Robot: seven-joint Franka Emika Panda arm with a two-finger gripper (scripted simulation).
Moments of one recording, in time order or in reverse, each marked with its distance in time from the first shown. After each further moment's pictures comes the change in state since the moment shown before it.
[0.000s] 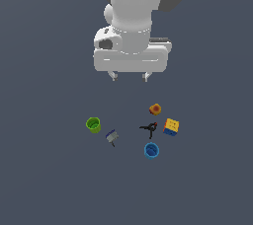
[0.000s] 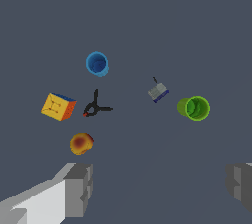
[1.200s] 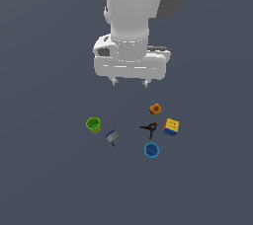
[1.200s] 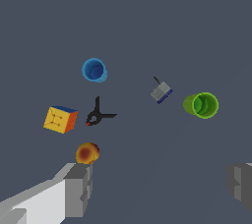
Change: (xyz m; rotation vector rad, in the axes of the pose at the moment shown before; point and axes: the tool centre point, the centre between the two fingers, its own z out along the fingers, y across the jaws) arm 0.008 -0.001 0.016 0.034 0.006 0.113
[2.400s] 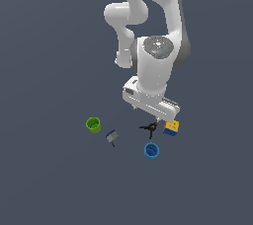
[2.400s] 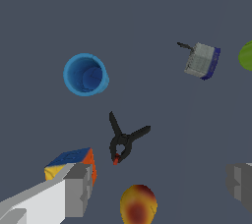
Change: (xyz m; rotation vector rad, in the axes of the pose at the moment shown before) arm 0.015 -0.067 0.141 -0.003 -0.019 0.459
